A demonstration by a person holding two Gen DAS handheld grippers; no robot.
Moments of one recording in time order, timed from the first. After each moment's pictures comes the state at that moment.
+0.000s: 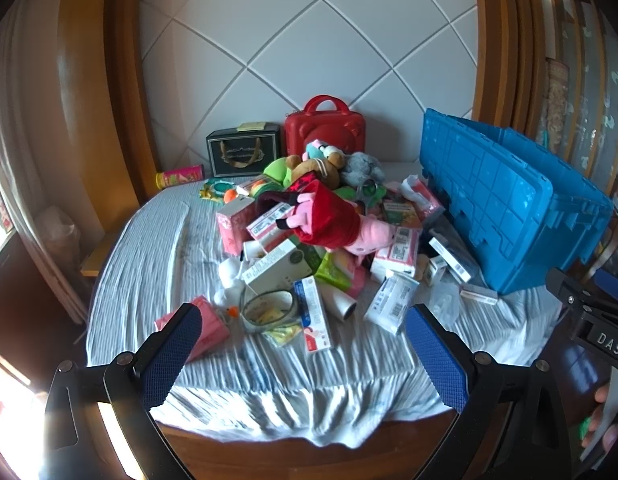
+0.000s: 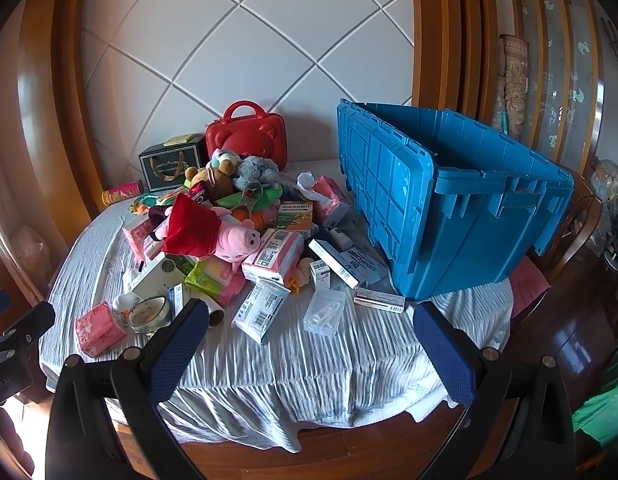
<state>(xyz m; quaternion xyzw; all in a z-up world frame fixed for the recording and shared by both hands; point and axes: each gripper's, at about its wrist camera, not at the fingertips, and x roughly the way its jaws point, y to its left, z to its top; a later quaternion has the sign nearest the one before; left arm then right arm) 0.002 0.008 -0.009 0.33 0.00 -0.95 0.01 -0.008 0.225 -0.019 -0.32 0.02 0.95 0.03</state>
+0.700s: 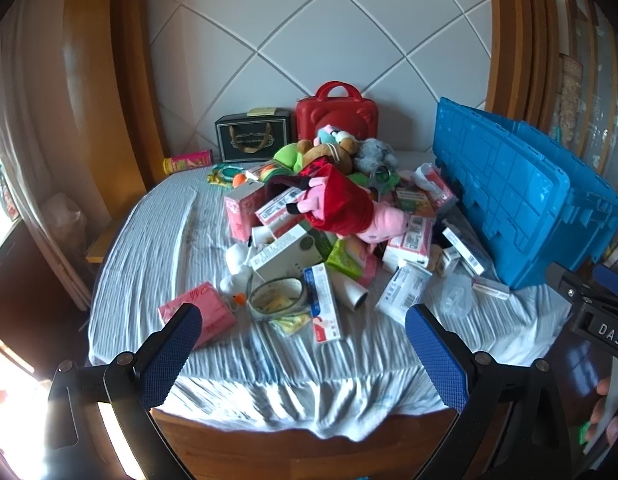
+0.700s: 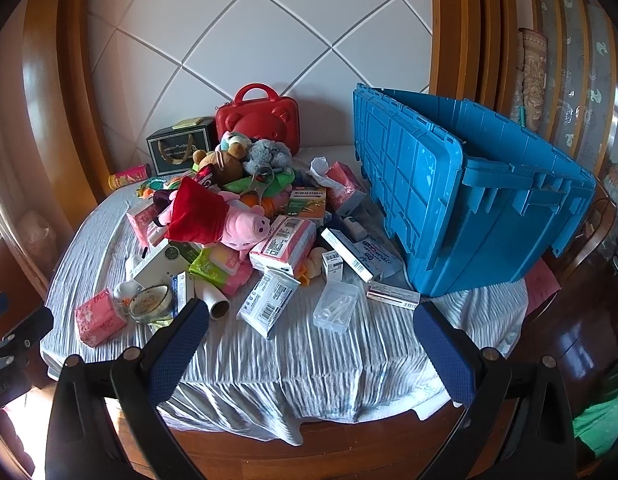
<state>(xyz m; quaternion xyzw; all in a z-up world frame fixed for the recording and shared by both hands) -0.009 0.003 -0.026 0.35 0.00 -0.94 0.03 -0.034 0.222 -0.036 -0.34 0.01 0.94 0.00</state>
